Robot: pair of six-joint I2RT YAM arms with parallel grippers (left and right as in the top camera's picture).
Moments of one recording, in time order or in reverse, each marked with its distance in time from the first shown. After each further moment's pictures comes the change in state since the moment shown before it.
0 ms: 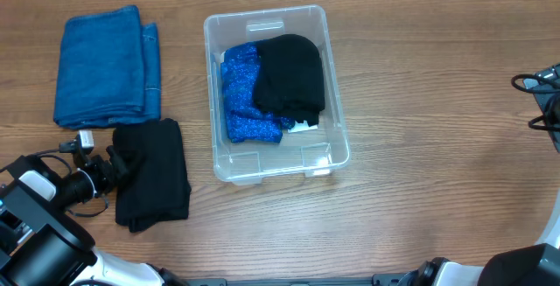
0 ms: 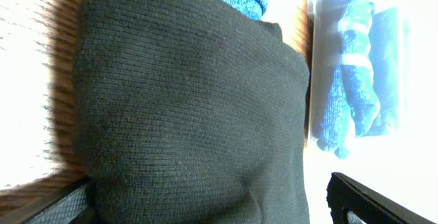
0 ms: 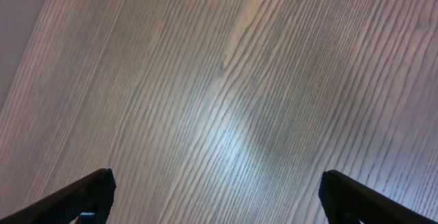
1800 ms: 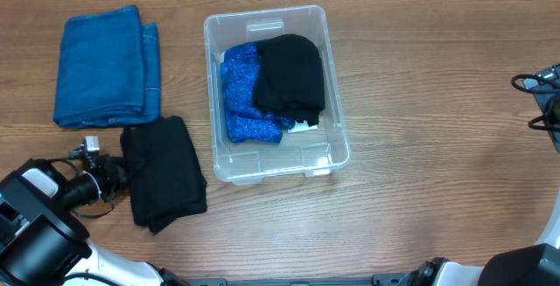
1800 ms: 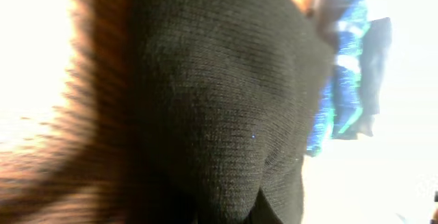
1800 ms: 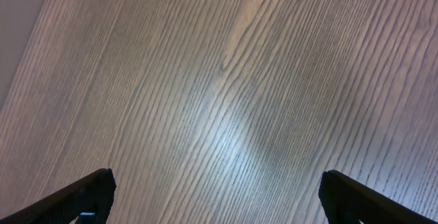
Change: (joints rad) left arm -0.006 0.056 0.018 -0.093 0.043 -0.084; right arm 0.000 0.000 0.000 0.000 0.000 0.000
